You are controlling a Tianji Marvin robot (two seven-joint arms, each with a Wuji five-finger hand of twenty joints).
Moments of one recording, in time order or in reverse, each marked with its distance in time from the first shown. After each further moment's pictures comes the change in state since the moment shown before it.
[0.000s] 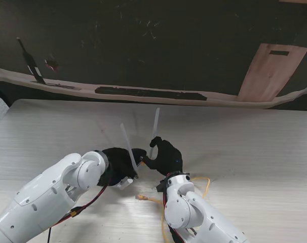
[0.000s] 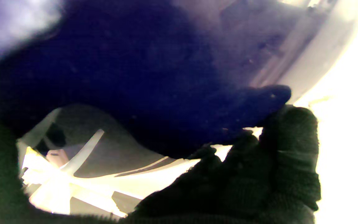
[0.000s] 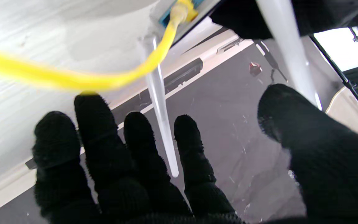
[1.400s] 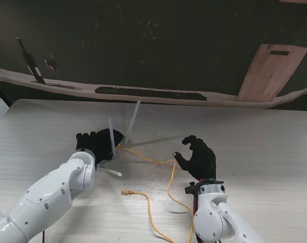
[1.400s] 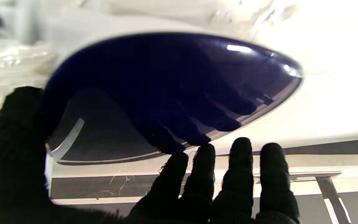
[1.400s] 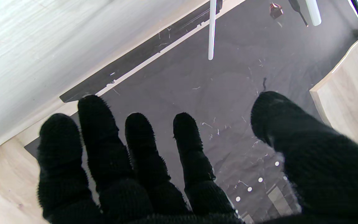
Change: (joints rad) left arm -0.047 -0.054 0.028 0.276 0.224 0.238 0.383; right arm -0.243 0.059 0.276 -0.172 -0.088 -0.143 -0.080; left_hand 0.072 0.128 -0.011 -0.038 -0.202 -0.392 0.268 -0.223 -0.370 -0.438 0.328 -0.263 -0.503 -0.347 0.100 -0.226 -0.493 -0.301 -0.378 0.099; right_hand 0.012 0.076 0.004 0.000 0.031 0.013 -0.007 -0.017 -0.026 0.002 -0.022 -0.003 -0.064 0.009 -0.045 0.010 -0.074 0.000 -0.025 0.000
